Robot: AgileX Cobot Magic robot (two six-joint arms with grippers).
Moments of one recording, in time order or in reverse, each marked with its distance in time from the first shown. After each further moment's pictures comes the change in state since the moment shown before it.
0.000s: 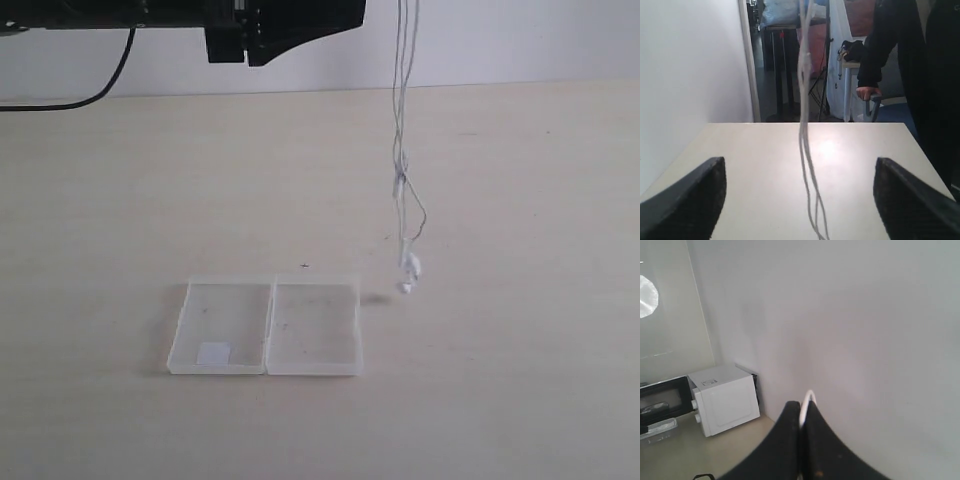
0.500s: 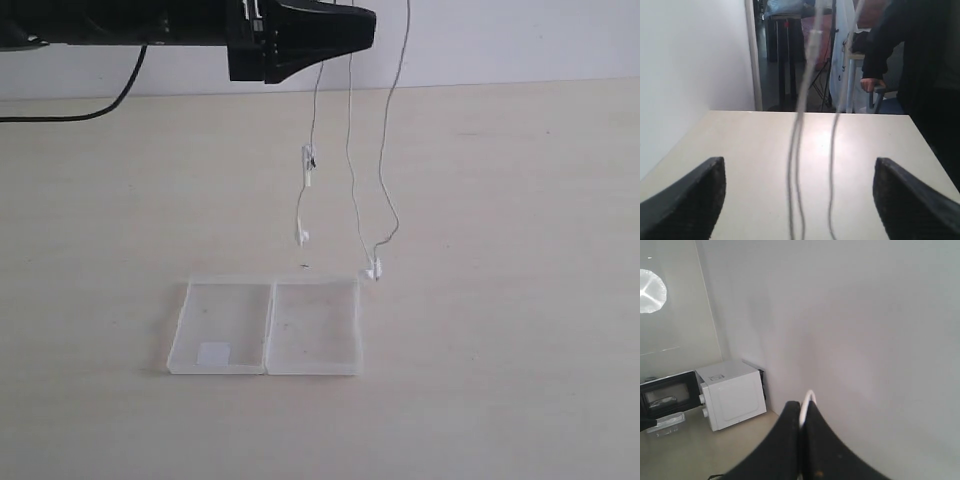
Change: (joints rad) left arm -0.028 0.032 0.000 -0.002 -0.039 0.006; right arm 0.000 0.000 0.000 0.000 -0.029 0.000
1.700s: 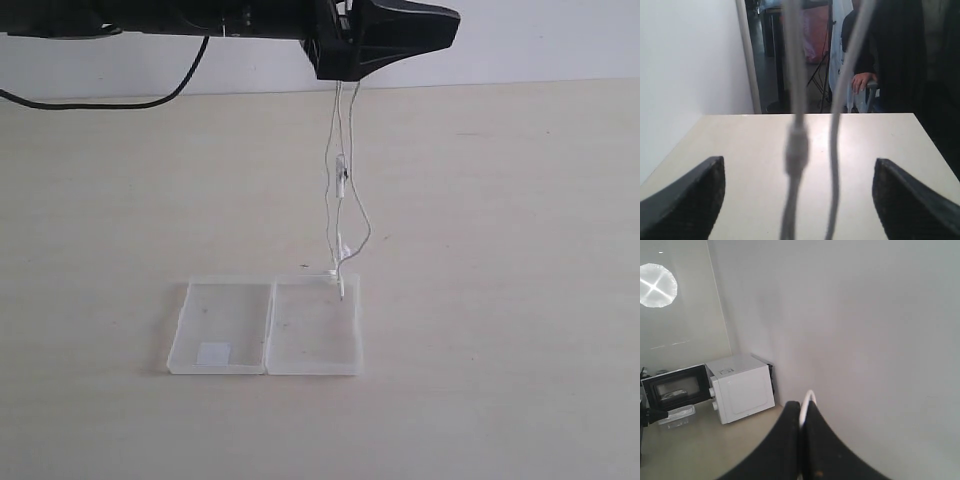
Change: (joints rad) left arm -0.126 0.049 -0.114 0.002 -0.134 -0.019; right arm 0.000 0.000 0.000 -0.001 -0.040 0.003
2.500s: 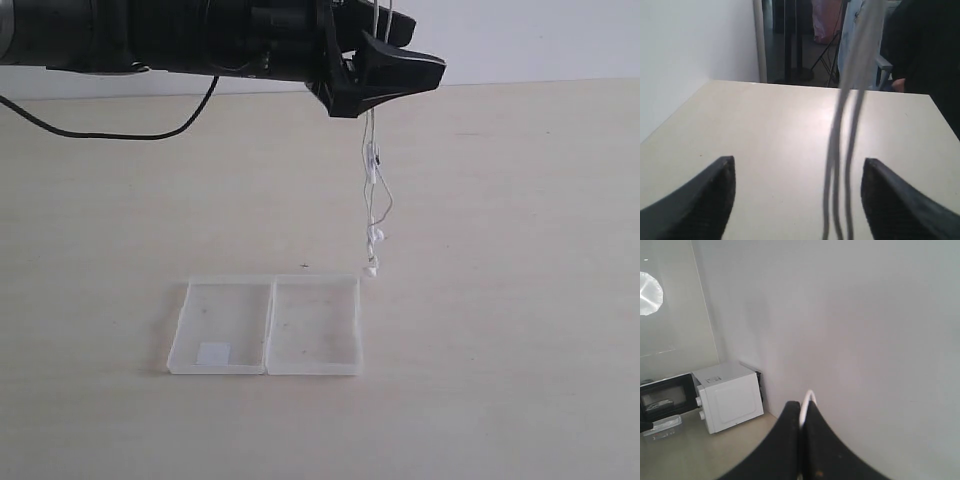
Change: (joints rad) left arm 0.000 0.089 -0.002 -0.004 -0.054 -0.004; right arm 0.000 0.000 0.000 0.000 0.050 0.000
